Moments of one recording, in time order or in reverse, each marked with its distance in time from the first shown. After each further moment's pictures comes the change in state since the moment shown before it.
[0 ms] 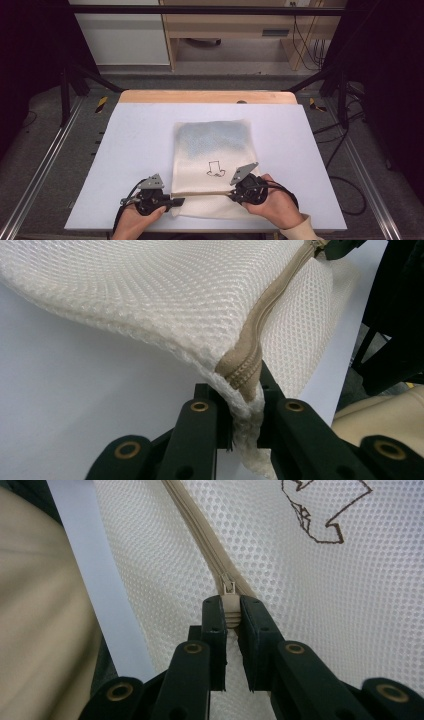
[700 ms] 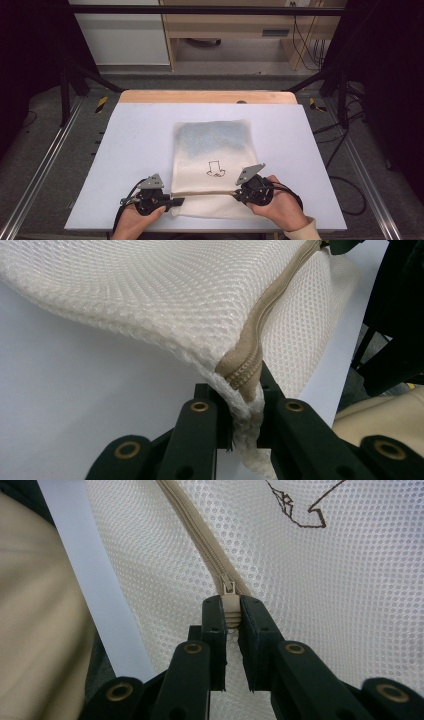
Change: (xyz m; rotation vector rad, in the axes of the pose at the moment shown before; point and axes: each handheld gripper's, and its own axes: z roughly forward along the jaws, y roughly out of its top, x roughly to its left) left arm 0.000 0.000 0.000 -0.001 0.002 -0.001; right arm -0.003 -0.011 -0.007 -0.020 -0.026 0.032
